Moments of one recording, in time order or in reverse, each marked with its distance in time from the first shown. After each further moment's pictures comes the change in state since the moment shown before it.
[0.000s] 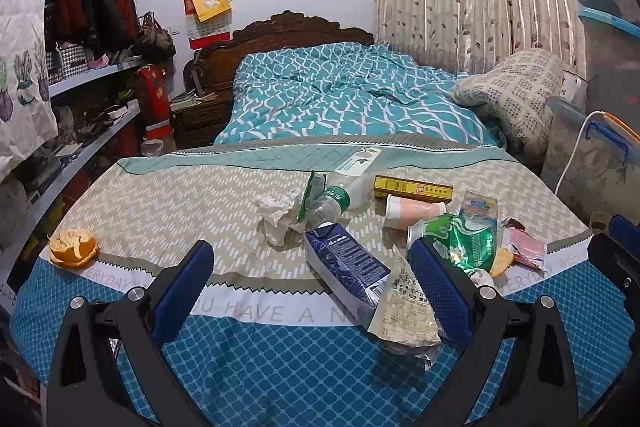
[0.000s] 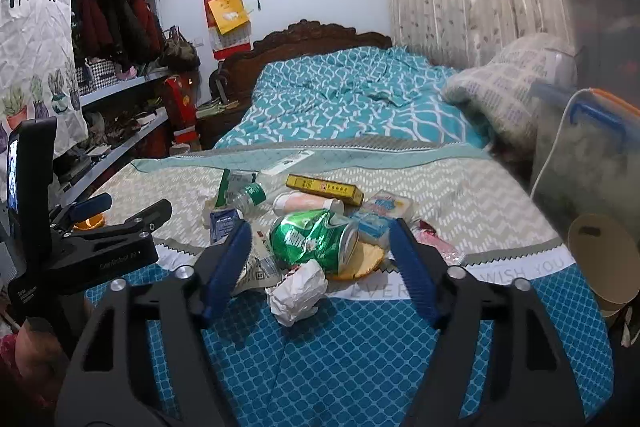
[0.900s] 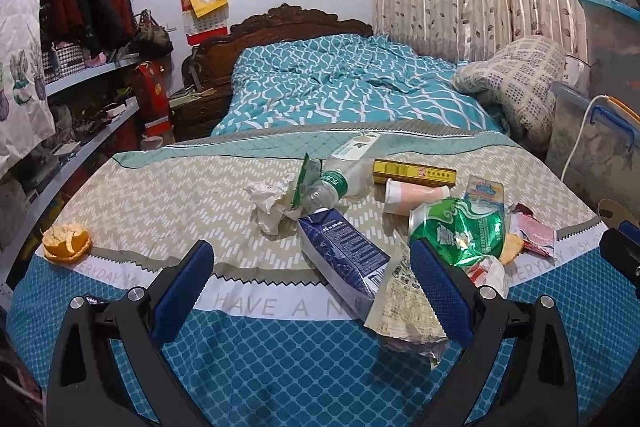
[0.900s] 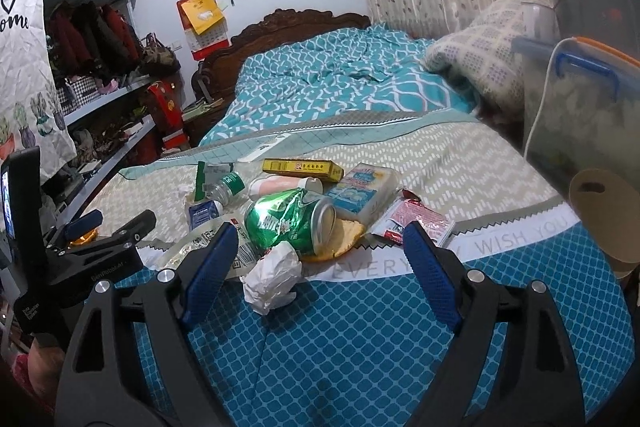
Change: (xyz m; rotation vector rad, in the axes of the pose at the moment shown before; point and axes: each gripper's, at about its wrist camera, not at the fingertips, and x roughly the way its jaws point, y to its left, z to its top) left arm 0.017 -0.011 -0.016 0.027 0.020 0.005; right arm 0.015 -0.035 -0.014 0.114 0.045 -0.015
